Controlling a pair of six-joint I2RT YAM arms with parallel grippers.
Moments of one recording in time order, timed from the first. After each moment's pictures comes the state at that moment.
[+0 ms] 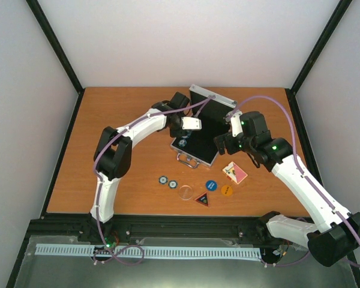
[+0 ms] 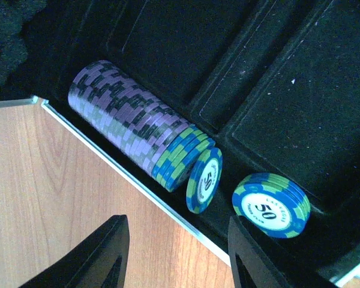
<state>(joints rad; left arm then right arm) -0.59 2.15 1.81 -0.75 0.03 0.92 0.47 1.11 1.09 -0.69 -0.02 0.02</state>
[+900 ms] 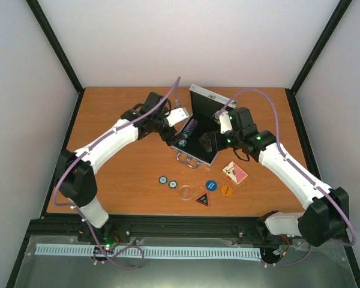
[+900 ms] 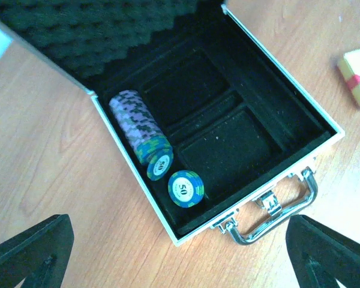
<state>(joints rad) -0.56 1.69 1.45 -0.63 0.22 0.50 0.47 1.28 1.09 -0.58 -0.25 0.16</state>
